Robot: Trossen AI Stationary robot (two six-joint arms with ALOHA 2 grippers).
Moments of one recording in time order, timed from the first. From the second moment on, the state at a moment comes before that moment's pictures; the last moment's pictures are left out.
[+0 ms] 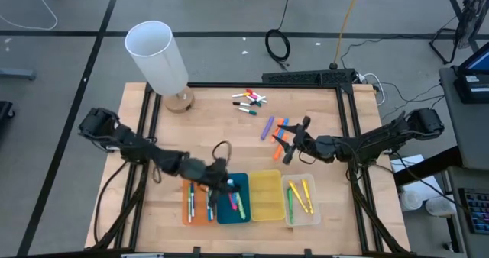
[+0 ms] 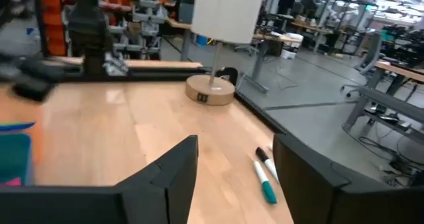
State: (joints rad) left arm -0.36 1.54 0.69 0.58 -0.06 -0.55; right arm 0.17 1.23 0.42 0.69 0.68 -0.09
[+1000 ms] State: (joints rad) left arm -0.30 1.43 0.65 0.89 -0.32 0.04; right arm 0.11 1.24 0.52 0.16 0.69 0.34
